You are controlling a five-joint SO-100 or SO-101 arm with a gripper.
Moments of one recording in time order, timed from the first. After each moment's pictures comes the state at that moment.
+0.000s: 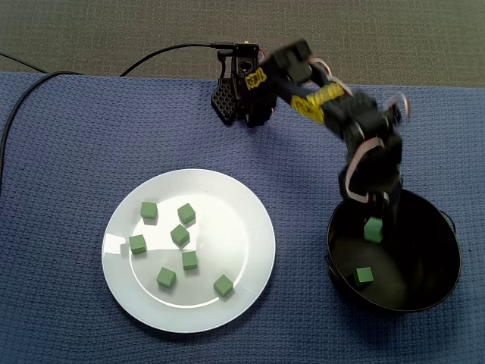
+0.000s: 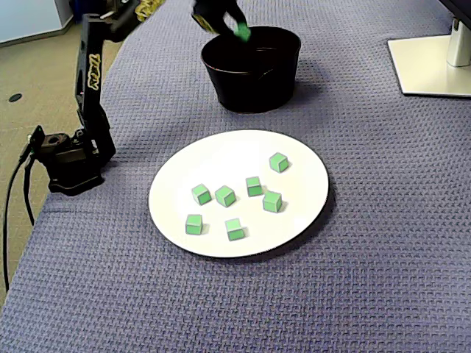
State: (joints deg) arm -33.2 61.8 42.6 79.5 -14.4
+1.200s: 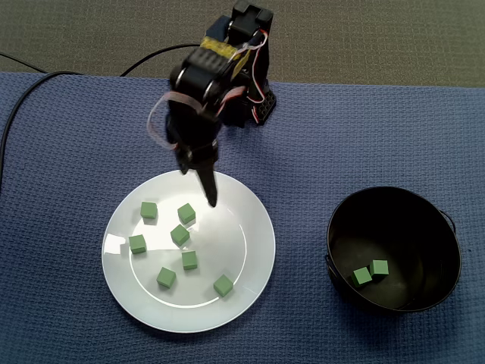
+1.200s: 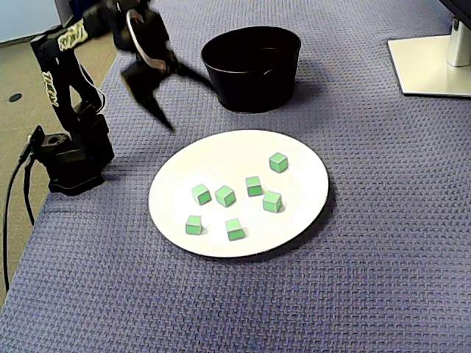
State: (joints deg) arm 25.8 96.0 84.4 86.7 -51.9
